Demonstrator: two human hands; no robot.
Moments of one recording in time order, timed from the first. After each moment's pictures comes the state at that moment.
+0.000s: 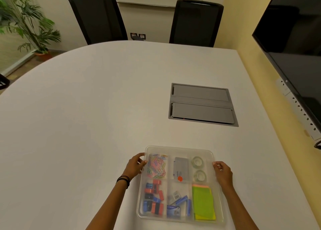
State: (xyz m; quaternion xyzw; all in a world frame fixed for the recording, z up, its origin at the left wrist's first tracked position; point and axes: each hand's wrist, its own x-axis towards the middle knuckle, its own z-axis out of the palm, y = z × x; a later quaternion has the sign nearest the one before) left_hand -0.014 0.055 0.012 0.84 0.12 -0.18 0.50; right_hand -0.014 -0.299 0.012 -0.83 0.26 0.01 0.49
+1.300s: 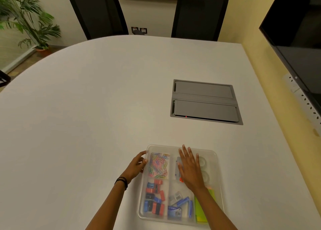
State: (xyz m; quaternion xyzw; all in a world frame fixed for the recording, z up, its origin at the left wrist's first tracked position) left_hand -0.016 0.059 0.008 0.79 0.09 -0.21 0.57; right_hand -0.011 -0.192 -0.004 -0.98 -0.11 0.03 0.16
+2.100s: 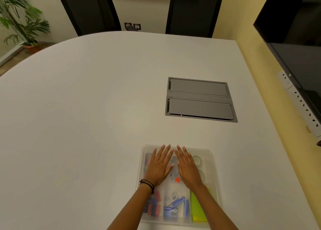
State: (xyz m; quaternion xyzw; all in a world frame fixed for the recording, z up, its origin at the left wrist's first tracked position) left_hand -0.005 -0.036 -0.019 0.96 -0.19 -0.03 0.18; right_hand -0.005 -0.203 -0.009 -0.96 -0.16 0.07 0.21
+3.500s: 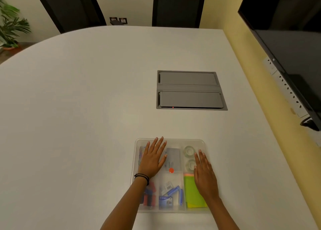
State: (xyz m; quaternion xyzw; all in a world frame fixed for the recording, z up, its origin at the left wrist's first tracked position) left_hand -0.004 -0.036 -0.022 0.97 -0.19 -0.02 0.16; right_hand -0.074 -0.263 -0.004 -0.98 0.03 0.02 0.18
